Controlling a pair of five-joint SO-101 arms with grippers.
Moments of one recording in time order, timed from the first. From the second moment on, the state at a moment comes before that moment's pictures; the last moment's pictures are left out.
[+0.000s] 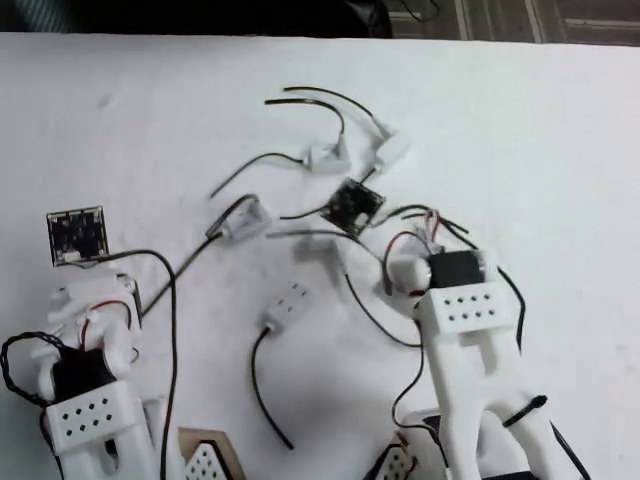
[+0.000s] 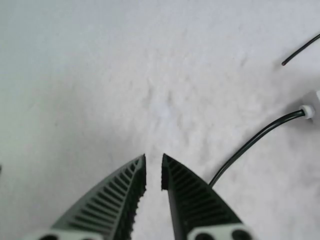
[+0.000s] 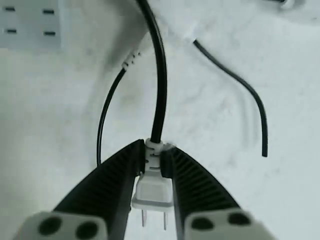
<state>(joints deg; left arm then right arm) -26.9 -73.4 78.5 50.9 -10.7 -13.2 -35.8 46.2 63.7 43.5</state>
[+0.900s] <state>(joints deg) -26.9 -73.4 78.5 50.9 -10.7 -19.4 -13.3 32.3 70.0 35.1</state>
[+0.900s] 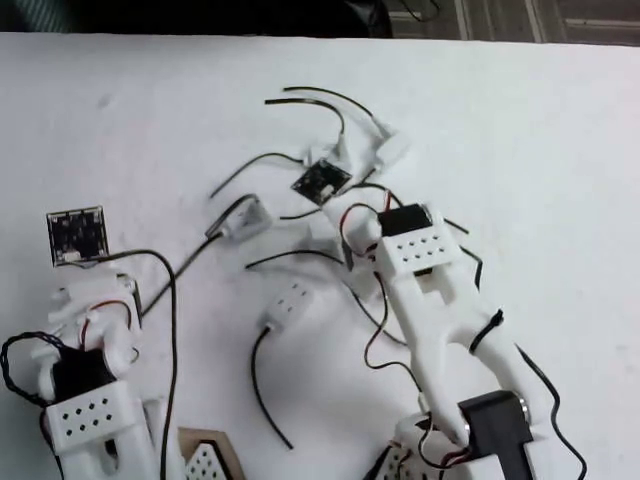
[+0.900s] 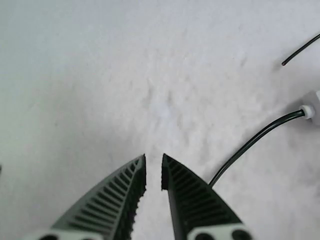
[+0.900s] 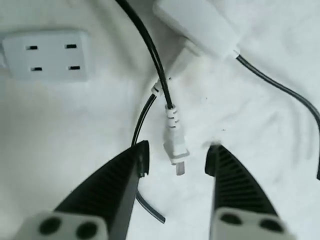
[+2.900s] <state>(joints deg) -26.9 -73.4 78.5 50.9 -10.7 -15.3 17.3 -7.1 97.4 37.3</state>
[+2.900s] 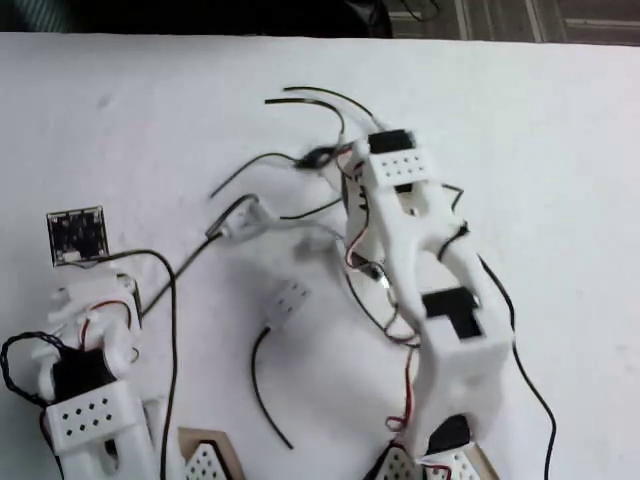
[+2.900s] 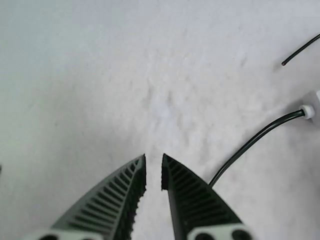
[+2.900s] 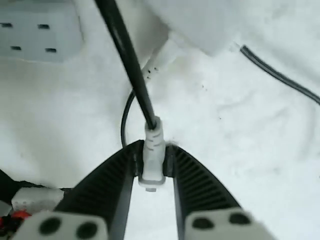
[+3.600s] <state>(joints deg) -26.9 -73.4 78.5 50.9 -10.7 -29.6 -24.3 33.5 68.0 13.5</state>
